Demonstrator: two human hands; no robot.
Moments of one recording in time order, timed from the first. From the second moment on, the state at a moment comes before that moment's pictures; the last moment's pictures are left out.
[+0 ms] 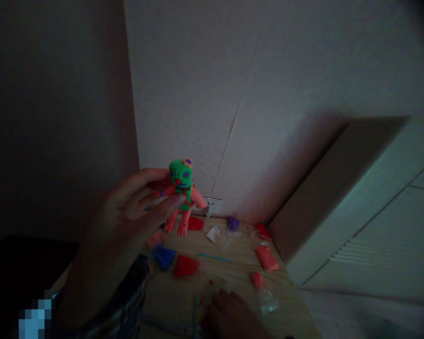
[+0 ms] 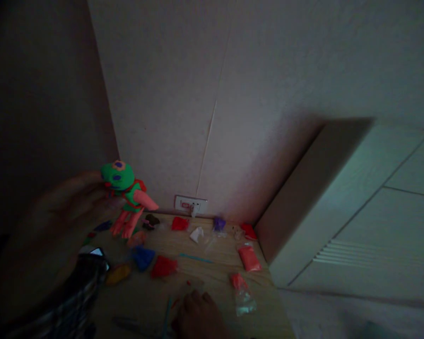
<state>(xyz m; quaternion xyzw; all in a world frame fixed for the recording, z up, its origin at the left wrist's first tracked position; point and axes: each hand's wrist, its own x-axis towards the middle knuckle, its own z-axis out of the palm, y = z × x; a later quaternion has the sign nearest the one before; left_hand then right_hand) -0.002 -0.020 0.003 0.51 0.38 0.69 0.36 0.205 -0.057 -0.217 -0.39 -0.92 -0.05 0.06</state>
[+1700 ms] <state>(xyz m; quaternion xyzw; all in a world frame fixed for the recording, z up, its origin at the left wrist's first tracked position) -0.009 -0.018 -0.001 0.58 0.36 0.69 0.24 0.282 0.001 -0.061 -0.55 -0.75 -0.20 0.31</state>
